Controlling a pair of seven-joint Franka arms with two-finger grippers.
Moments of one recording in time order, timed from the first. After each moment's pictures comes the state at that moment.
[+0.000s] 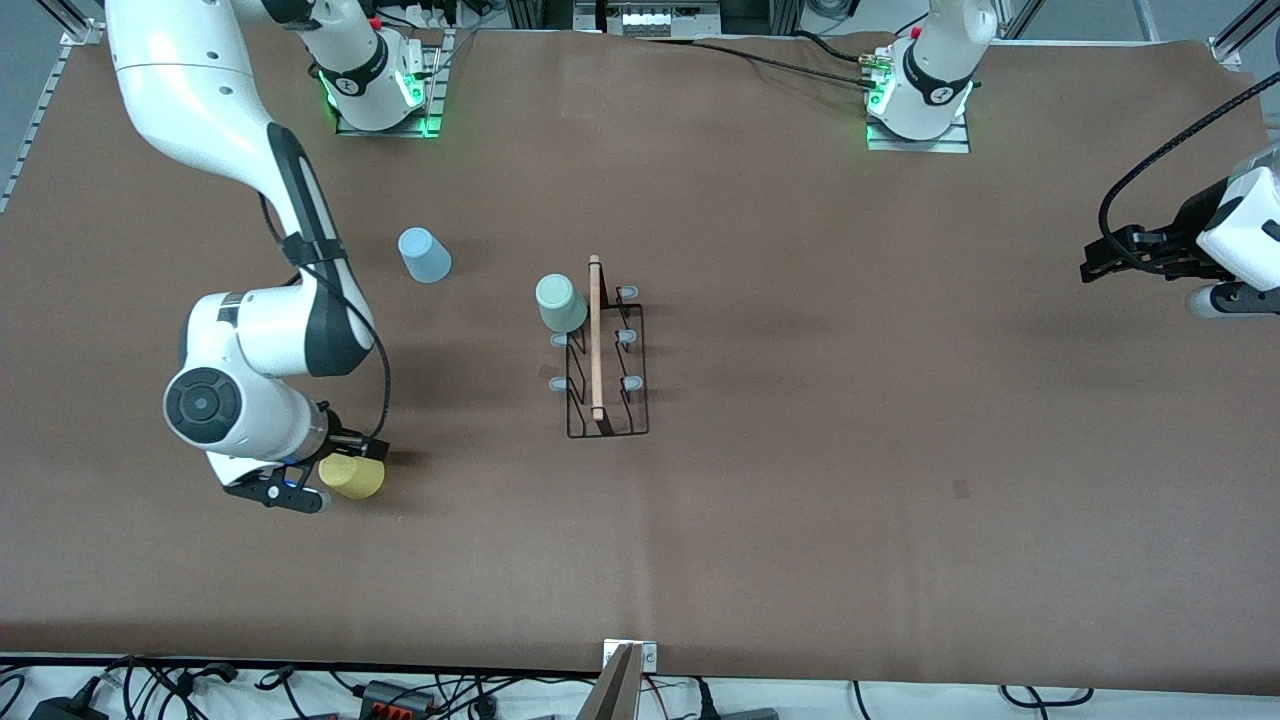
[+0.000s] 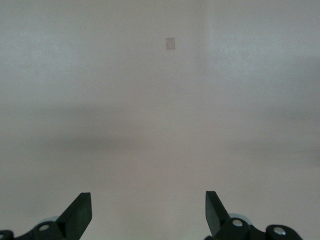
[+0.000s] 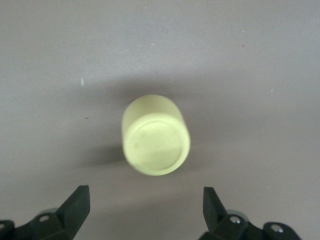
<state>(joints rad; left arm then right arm) 0.07 0.05 -0.03 -1.64 0.00 1.59 -0.01 0.26 0.73 -0.16 -1.39 0.04 2.03 0.27</state>
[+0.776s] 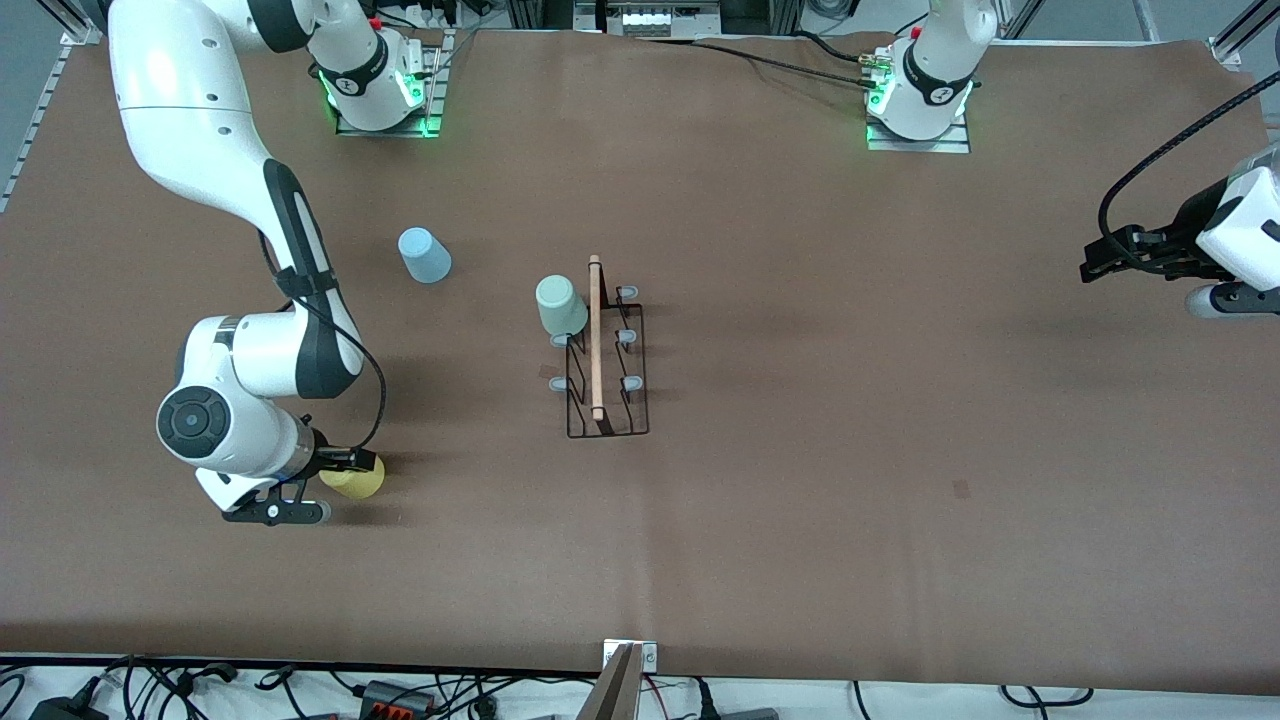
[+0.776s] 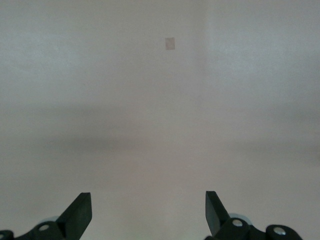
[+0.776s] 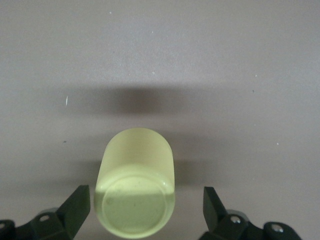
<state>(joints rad) 0.07 0.05 -0.03 -1.64 0.00 1.59 -0.01 0.23 0.82 -0.16 -1.34 0.05 2.13 0.11</state>
